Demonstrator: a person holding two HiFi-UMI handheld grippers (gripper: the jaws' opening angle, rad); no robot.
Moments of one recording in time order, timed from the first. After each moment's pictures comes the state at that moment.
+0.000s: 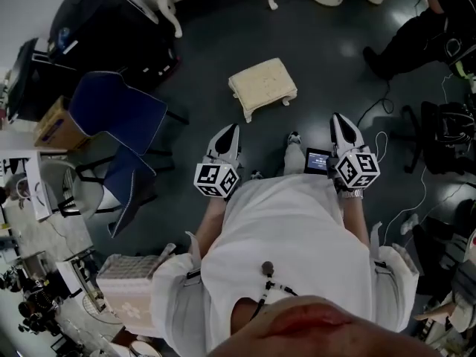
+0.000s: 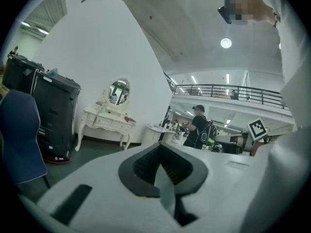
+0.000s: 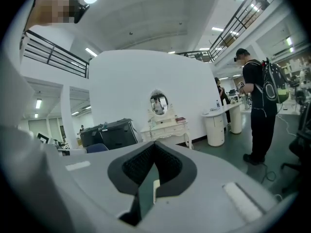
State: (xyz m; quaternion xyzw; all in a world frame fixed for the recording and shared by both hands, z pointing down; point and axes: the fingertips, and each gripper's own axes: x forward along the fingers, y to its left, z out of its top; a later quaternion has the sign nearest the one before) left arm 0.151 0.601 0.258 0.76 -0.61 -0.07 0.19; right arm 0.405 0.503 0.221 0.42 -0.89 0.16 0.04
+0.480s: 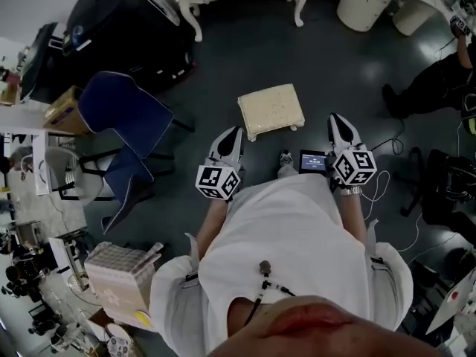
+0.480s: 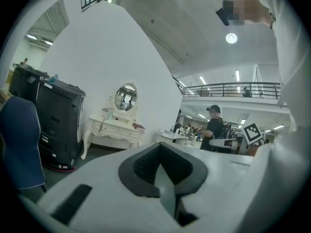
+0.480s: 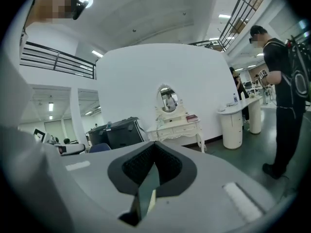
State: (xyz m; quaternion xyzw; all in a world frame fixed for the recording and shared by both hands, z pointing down) left arm 0.155 0.429 0.244 0.72 -0.67 -0.08 0.17; right arm 0.377 0.284 0.235 0.34 -0.92 0.17 0.05
